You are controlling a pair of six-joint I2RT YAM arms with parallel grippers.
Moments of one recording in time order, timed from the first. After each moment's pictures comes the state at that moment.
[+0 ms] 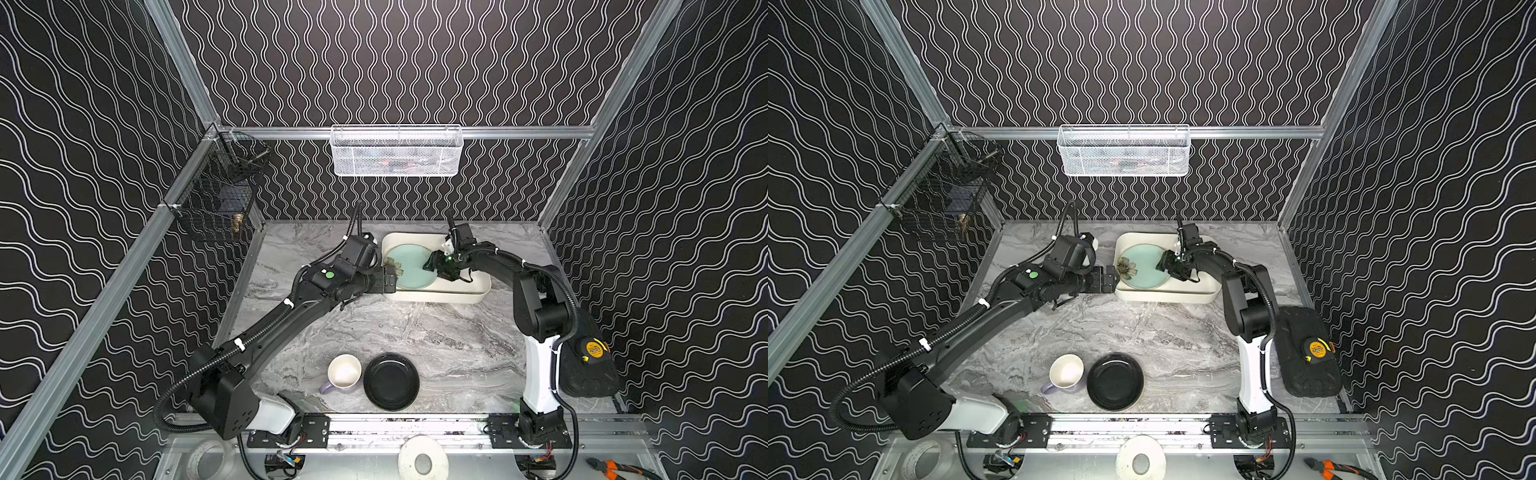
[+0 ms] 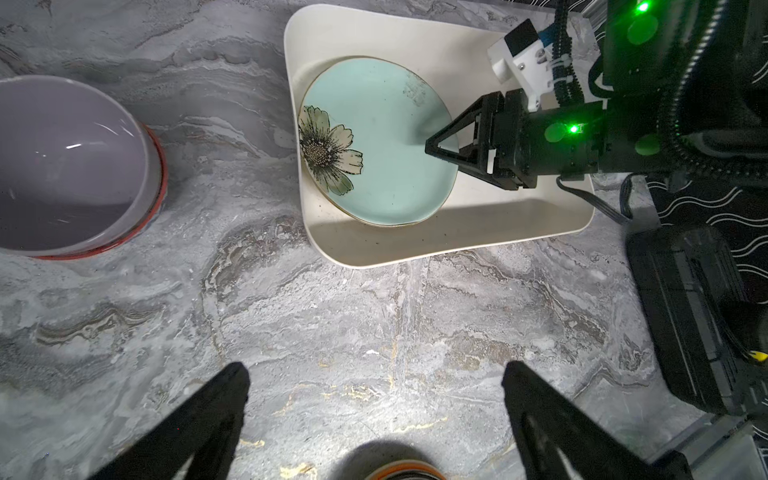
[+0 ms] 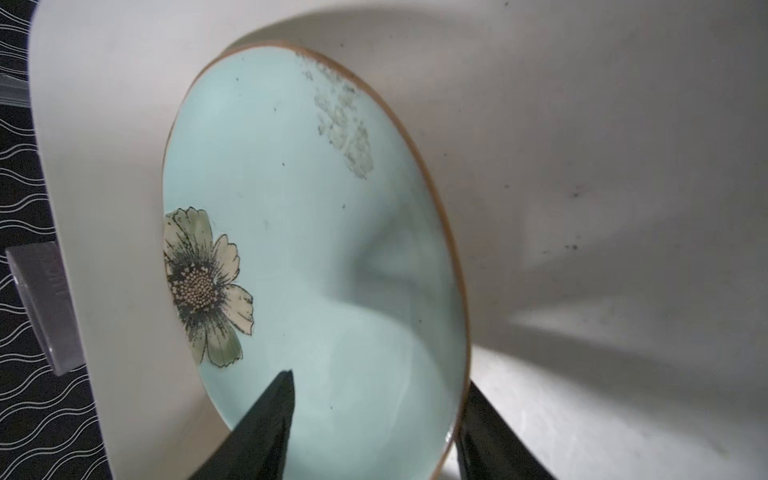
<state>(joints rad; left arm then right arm) -0.53 1.42 1.29 -0.67 -0.01 -0.47 0.31 2.15 1.60 -0.49 -0.37 0.57</state>
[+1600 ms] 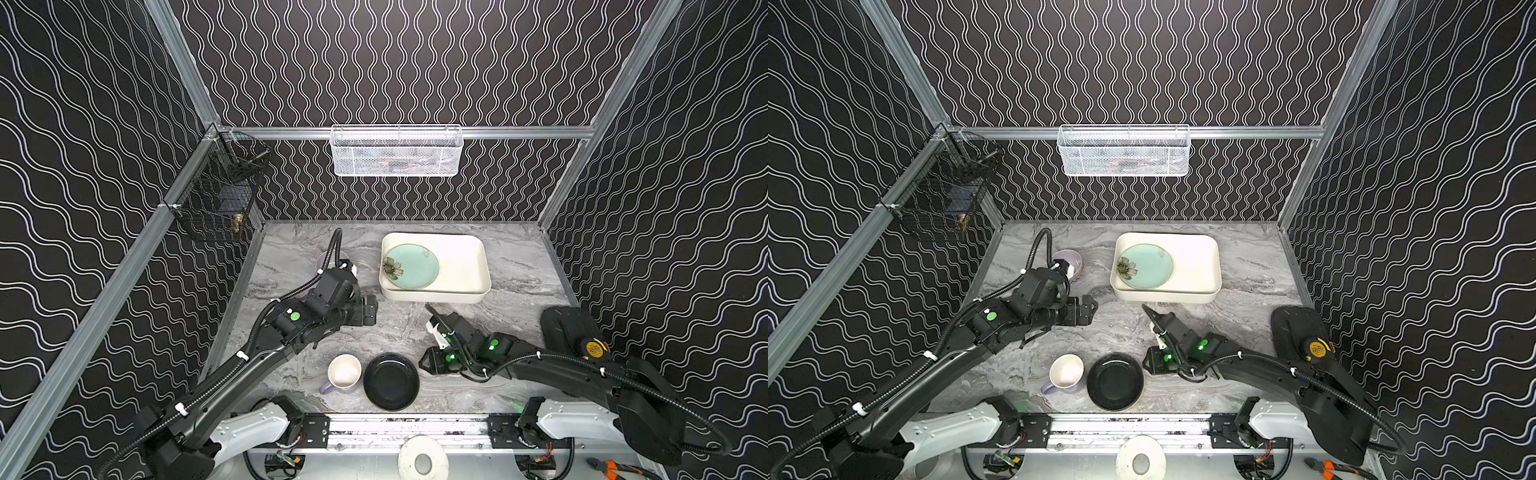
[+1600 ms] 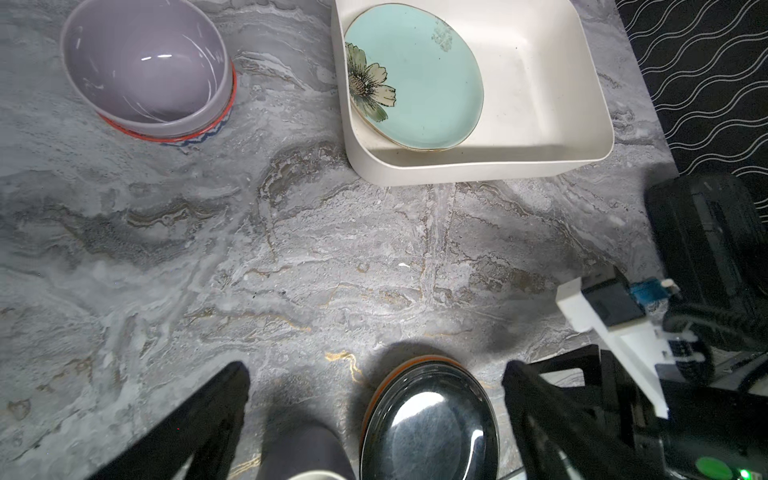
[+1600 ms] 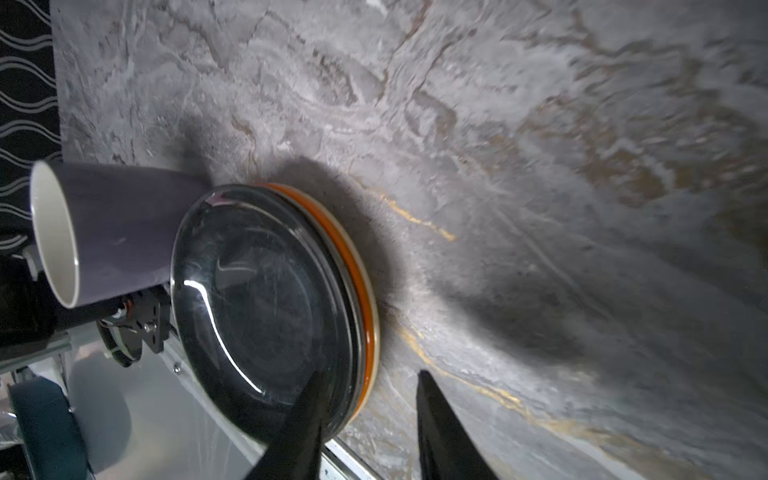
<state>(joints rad) -0.61 1.06 1.05 -0.82 -0.11 -0.52 0.96 1.25 0.62 -0.36 -0.22 0.77</state>
